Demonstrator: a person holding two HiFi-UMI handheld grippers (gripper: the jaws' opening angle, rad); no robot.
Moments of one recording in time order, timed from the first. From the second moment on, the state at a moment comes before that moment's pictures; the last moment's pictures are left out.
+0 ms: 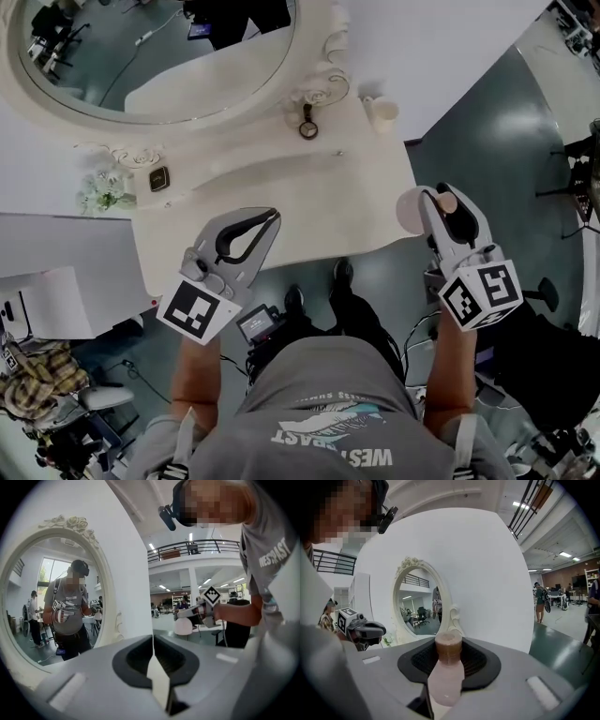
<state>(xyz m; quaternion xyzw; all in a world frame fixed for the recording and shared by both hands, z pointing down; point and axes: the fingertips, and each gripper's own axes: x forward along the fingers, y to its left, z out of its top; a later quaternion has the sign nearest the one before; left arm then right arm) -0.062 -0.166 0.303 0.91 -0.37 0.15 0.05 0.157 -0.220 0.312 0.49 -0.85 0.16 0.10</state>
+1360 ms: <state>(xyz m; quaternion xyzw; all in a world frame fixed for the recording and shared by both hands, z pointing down) -0.092 -0.208 0.450 0.88 -0.43 0.17 0.11 0.081 -0.349 0.491 0.40 -0.89 0.17 0.15</state>
